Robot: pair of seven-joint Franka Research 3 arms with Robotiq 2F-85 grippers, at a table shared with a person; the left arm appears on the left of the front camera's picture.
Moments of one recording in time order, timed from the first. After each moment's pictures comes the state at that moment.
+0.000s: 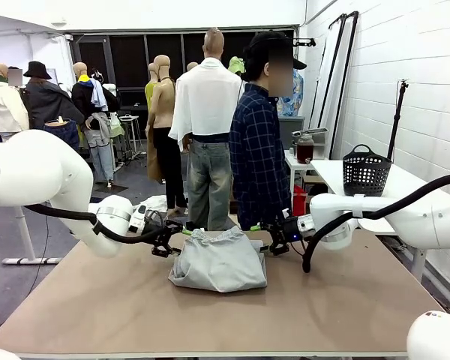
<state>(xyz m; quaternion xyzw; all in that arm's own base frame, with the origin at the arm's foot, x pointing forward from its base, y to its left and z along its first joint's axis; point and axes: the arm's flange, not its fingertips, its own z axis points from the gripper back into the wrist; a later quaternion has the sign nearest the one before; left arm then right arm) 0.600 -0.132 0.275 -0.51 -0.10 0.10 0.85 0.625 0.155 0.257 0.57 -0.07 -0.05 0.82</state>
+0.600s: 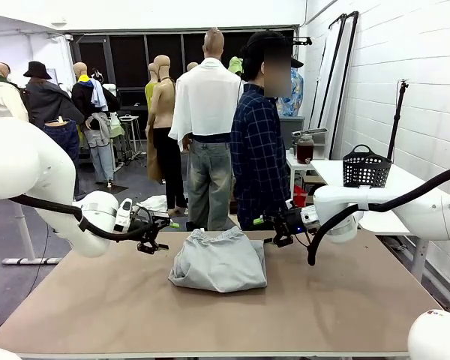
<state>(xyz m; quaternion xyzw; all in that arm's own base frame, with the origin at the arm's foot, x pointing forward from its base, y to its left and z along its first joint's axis) 0.561 -0.102 0.307 -0.51 -0.16 0.10 0.84 0.615 0.148 0.294 0.55 -0.10 -0.03 0.83</state>
